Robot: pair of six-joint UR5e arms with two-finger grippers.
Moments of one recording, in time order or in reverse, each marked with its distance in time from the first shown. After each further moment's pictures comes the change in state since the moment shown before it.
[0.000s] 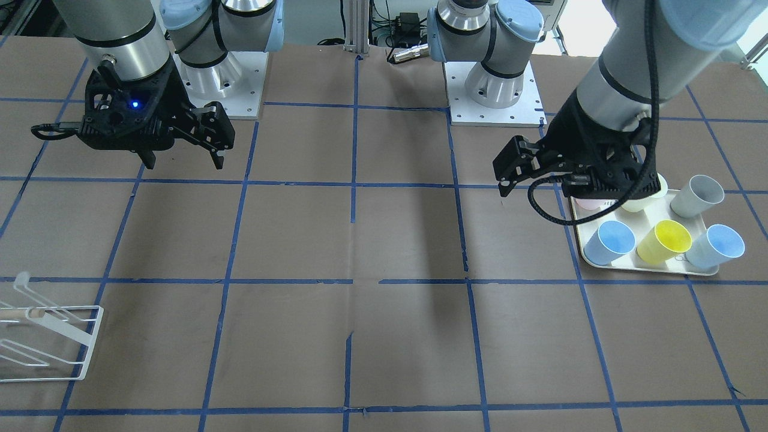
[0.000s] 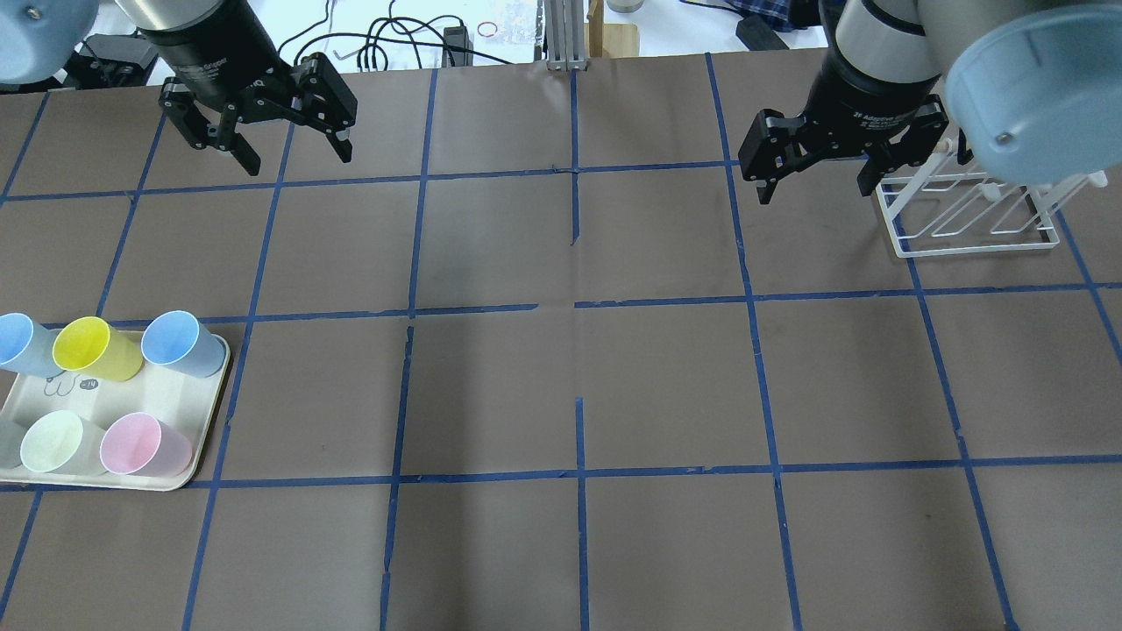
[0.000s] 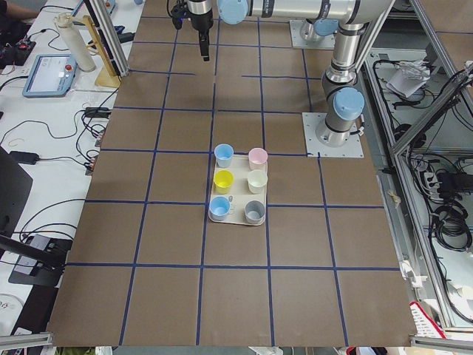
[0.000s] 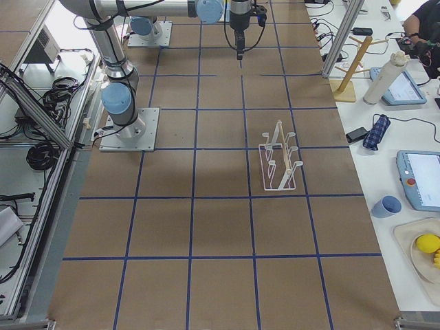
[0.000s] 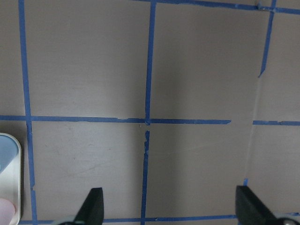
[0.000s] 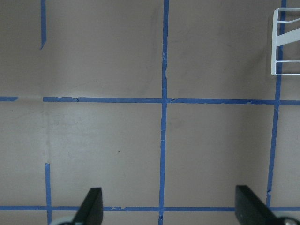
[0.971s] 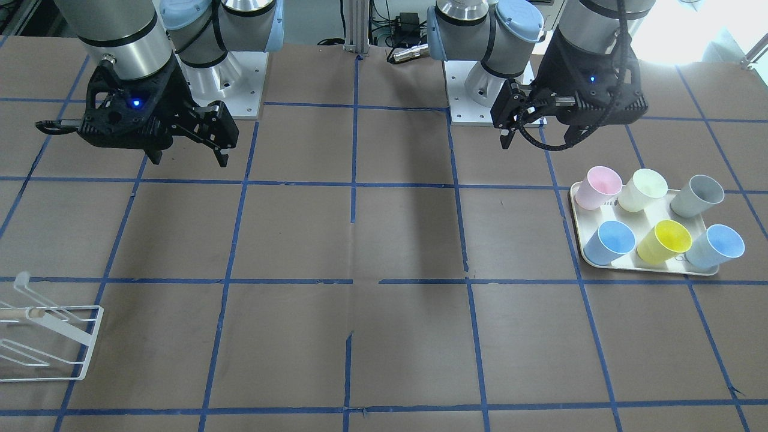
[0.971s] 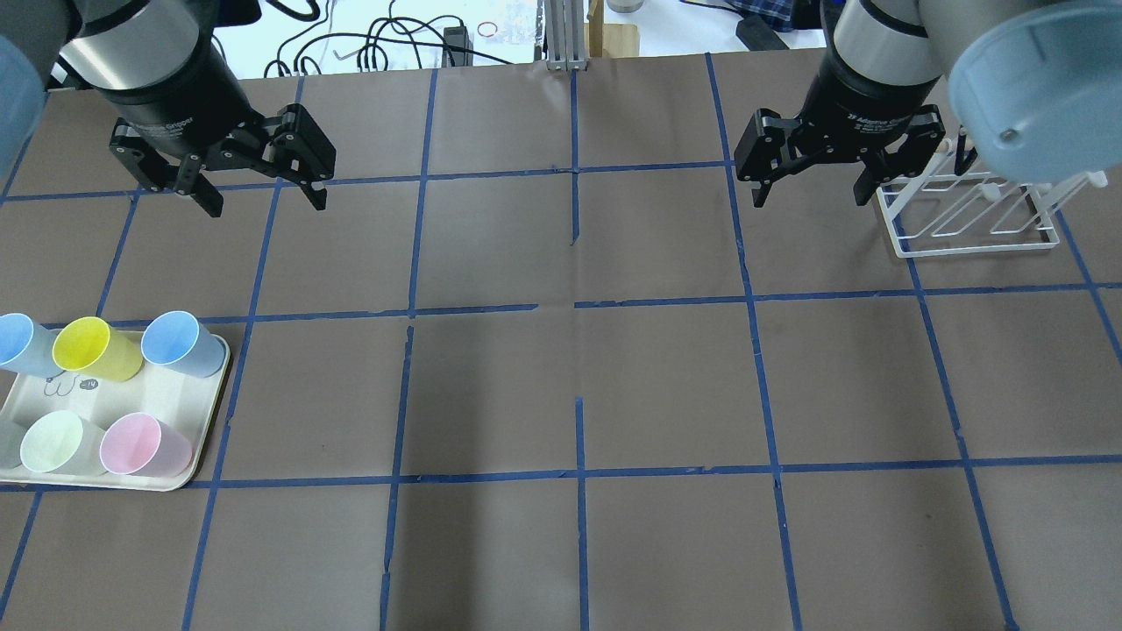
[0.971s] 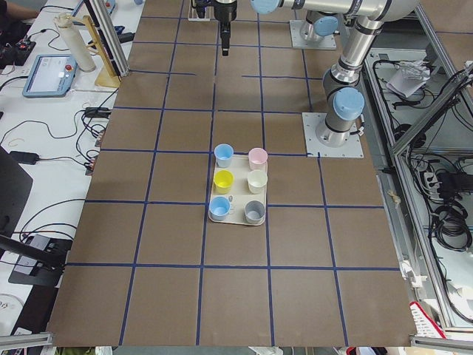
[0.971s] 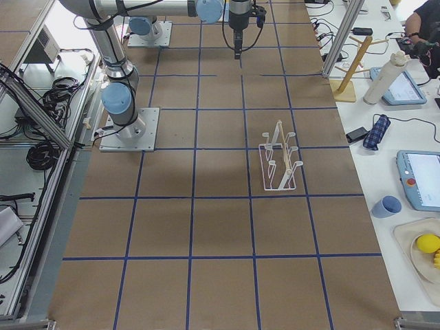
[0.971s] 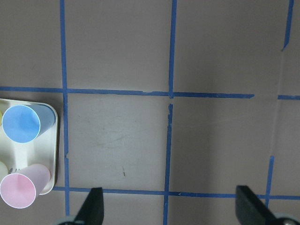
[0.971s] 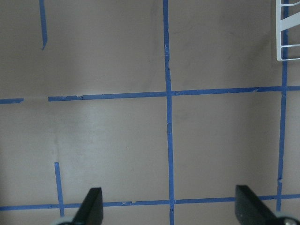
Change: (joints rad) left arm -0.019 0.163 -0.144 0.050 0.057 -0.007; right arm 0.000 -0.001 -0.003 0.026 0.021 0.054
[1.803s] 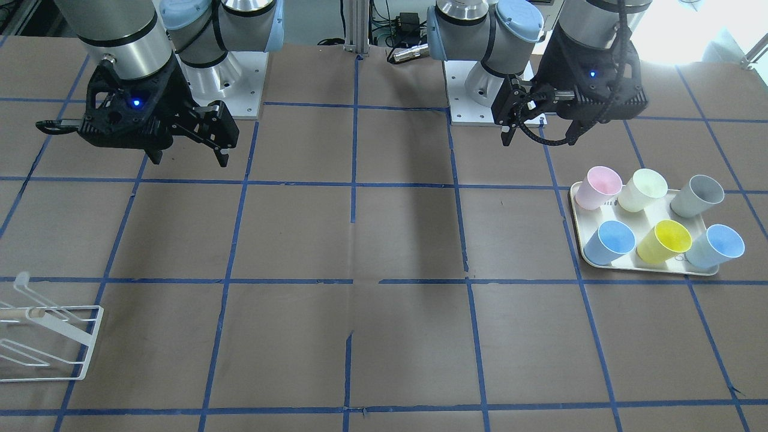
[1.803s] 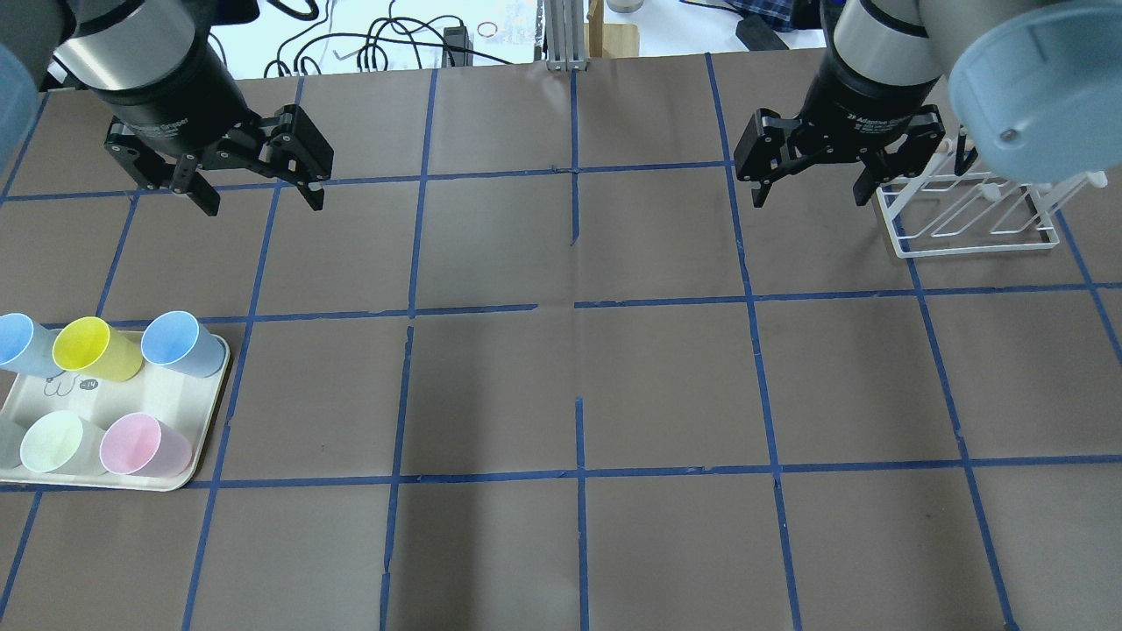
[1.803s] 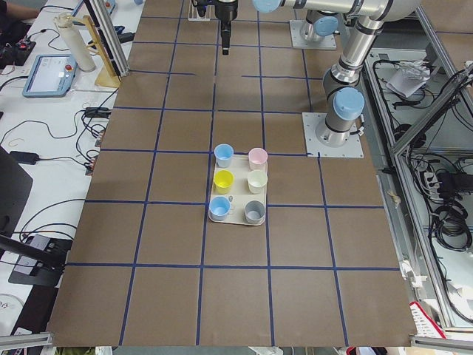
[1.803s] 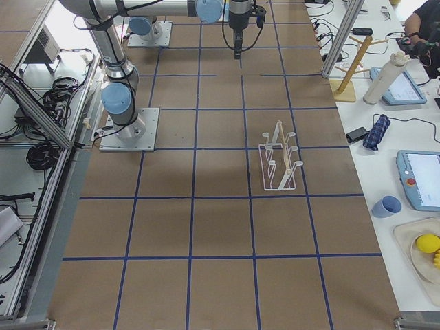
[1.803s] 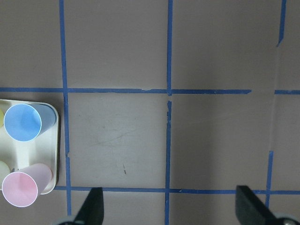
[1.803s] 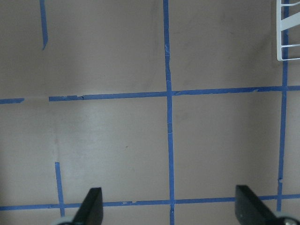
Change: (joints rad) left arm -0.001 0.007 -0.001 0.002 0.004 0.015; right arm 0.000 -0.001 0.000 0.000 0.001 0.000
